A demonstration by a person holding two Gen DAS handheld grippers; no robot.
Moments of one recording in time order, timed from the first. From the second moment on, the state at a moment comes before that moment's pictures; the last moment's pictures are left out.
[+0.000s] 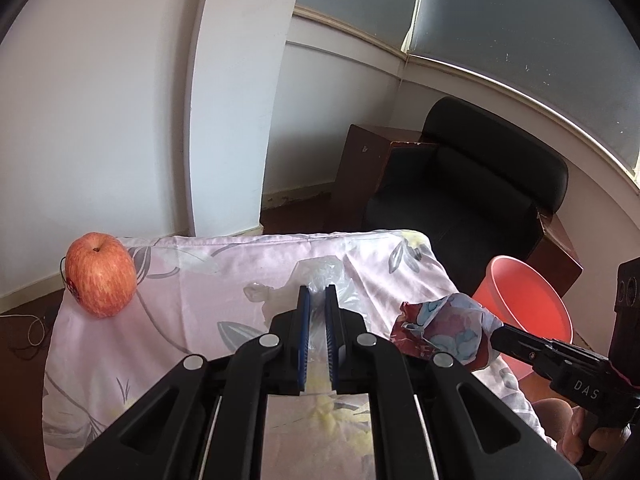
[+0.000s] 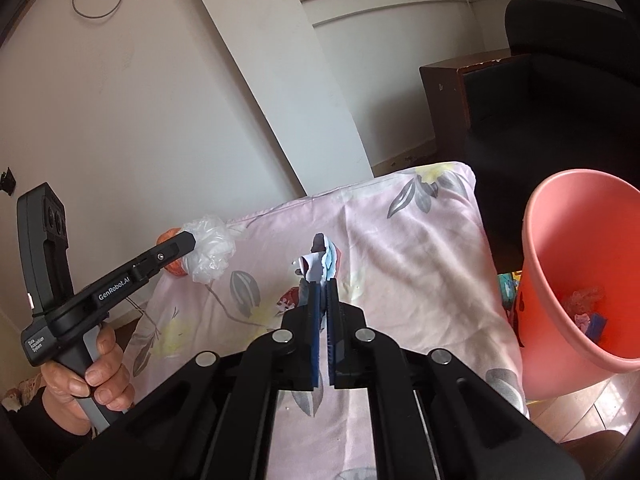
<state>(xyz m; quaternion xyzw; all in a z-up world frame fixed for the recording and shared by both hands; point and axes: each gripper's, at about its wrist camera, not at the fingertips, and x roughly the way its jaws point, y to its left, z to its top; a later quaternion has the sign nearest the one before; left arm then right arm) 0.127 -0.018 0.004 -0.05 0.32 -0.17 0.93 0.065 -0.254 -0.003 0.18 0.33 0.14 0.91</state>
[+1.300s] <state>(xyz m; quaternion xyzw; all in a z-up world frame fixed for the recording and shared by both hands) 0.106 -0.209 0.026 0.05 0.31 -0.31 0.90 0.002 -0.448 -0.006 0.27 0.25 -0.07 0.93</state>
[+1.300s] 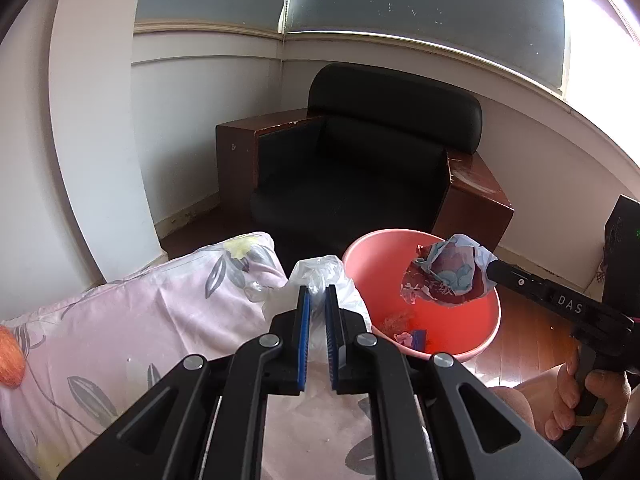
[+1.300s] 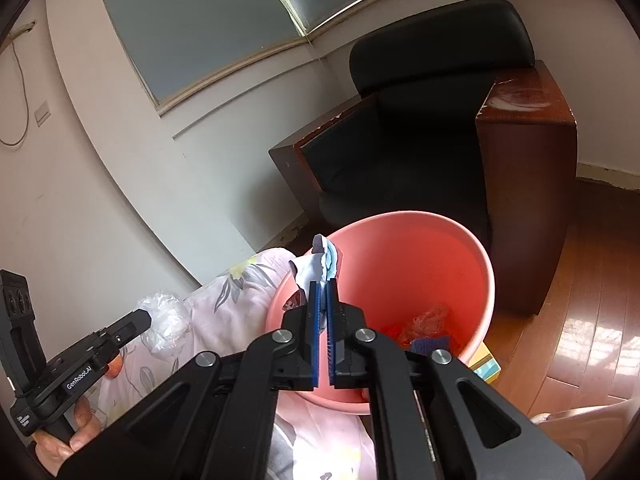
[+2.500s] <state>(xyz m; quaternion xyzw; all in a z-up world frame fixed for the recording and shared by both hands) 0.122 -0.329 -0.014 0.11 0.34 -0.36 0.86 0.003 -0.482 -0.053 0.32 0.27 -0.09 0.90</state>
